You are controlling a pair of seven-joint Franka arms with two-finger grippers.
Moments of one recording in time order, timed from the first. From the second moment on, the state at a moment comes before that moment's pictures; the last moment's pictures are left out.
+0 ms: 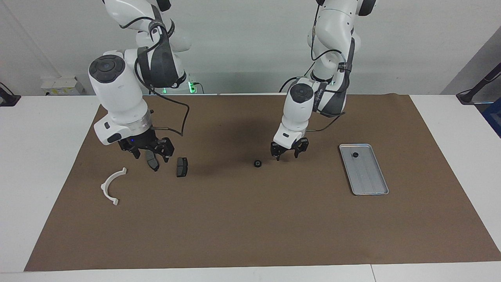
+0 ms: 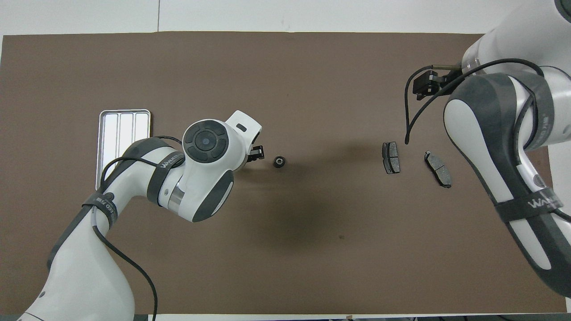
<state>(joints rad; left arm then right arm) -0.52 0.30 -0.07 -1.91 0.05 2.27 -0.70 0.02 0.29 0.11 -1.48 -0.08 1.79 0.30</state>
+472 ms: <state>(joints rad) -0.65 0.39 -0.07 -1.79 0.05 2.24 -0.83 -0.01 0.25 0.11 -1.48 -0.08 1.75 0.02</state>
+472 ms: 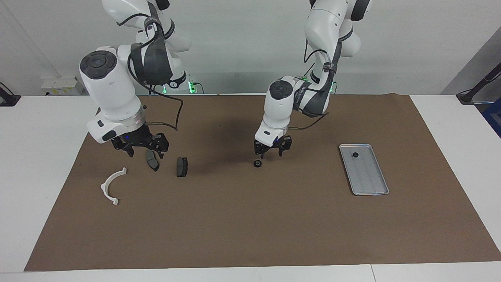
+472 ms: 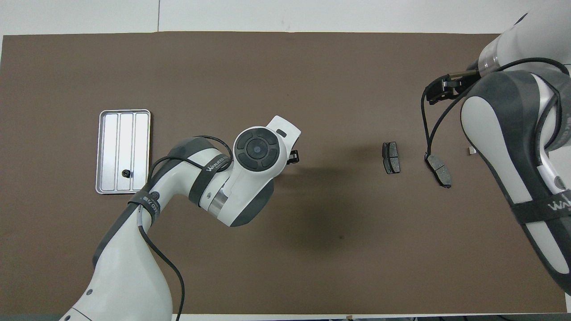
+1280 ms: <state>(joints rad) -0.65 0.44 -0.06 -1.79 0.07 2.31 -0.84 0.04 0.02 0.09 -1.52 -0.02 1.51 0.12</state>
